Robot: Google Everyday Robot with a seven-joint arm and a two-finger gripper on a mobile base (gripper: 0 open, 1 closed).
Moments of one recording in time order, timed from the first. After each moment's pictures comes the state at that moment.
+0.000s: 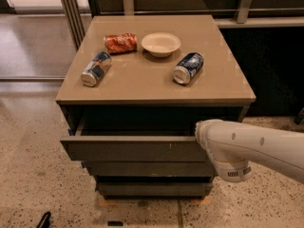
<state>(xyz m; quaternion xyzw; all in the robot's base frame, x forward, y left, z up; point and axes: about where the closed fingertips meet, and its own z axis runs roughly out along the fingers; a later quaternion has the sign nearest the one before) 0.580 -0.187 0.681 -0.06 0.90 -0.06 0.43</state>
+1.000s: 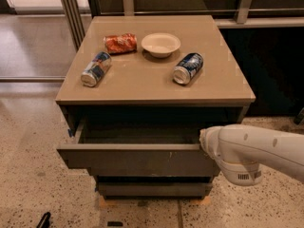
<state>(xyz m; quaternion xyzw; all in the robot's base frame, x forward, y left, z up) 0.557 -0.200 0.656 -0.05 0.92 -0.03 0.39</state>
